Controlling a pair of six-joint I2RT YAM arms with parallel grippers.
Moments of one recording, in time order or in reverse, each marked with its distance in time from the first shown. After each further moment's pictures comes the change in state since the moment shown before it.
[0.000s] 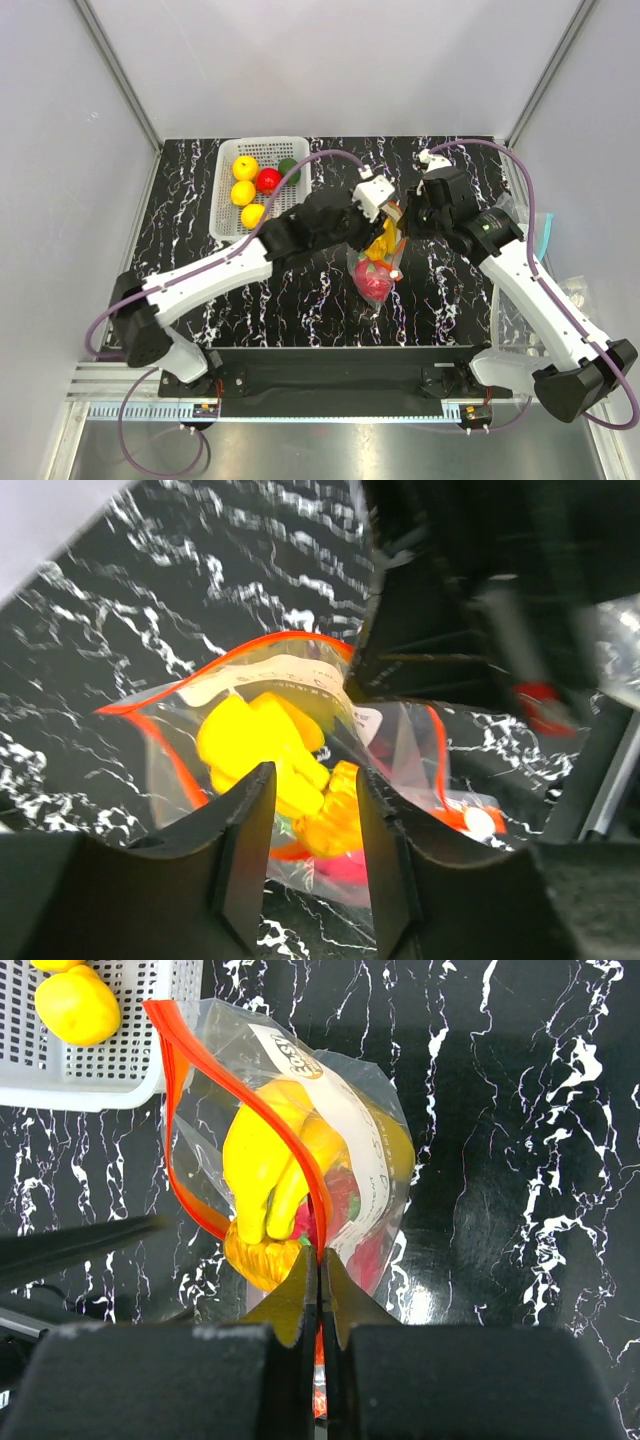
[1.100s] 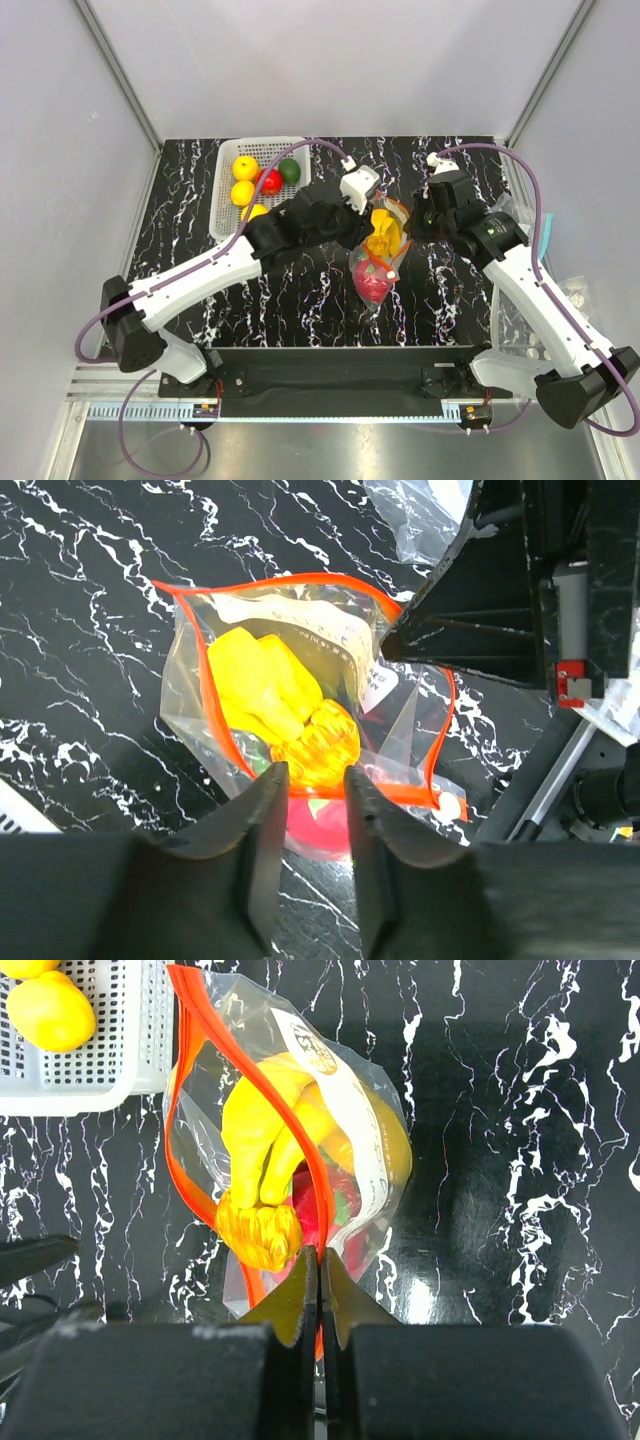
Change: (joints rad) left arm 0.024 -0.008 0.060 -0.161 -0.013 -0.183; right arm -0.017 -0.032 -0.025 -0.025 0.024 0.021
